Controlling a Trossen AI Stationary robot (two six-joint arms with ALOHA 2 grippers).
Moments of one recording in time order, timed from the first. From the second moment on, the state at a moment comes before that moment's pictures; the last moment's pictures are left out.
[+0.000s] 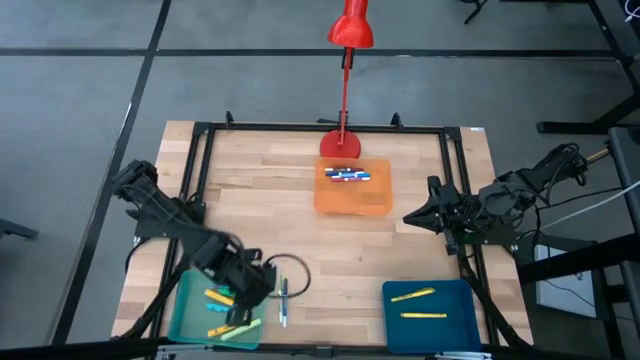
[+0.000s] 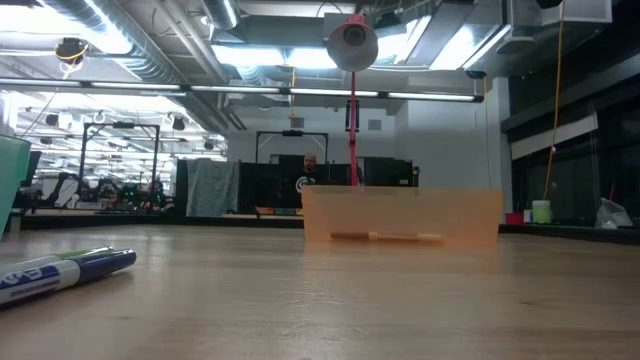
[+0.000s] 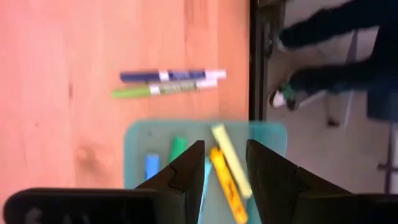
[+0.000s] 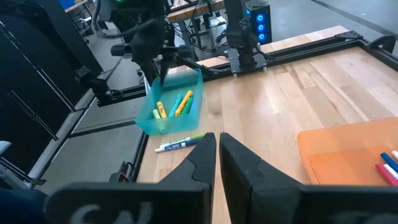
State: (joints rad) left arm -0.65 1.59 1.44 -1.00 0.07 -0.71; right arm 0.52 0.69 0.85 -0.42 0.40 0.42
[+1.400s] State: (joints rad) left arm -0.42 1.61 1.46 -0.53 -0.02 0.33; right arm 0.52 0.69 0.85 -0.44 0.40 0.47
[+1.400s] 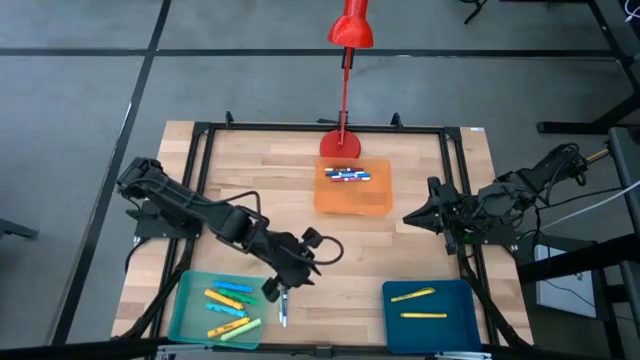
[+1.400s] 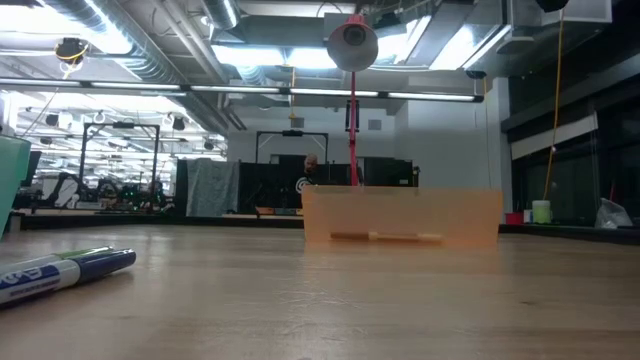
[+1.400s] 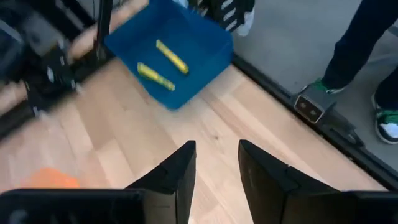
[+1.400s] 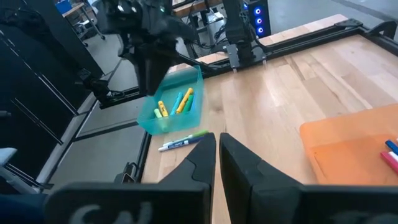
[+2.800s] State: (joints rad) left arm -0.41 2.01 1.69 -1.07 0.28 -0.55; right arm 0.52 0.69 0.85 -0.45 0.40 0.45
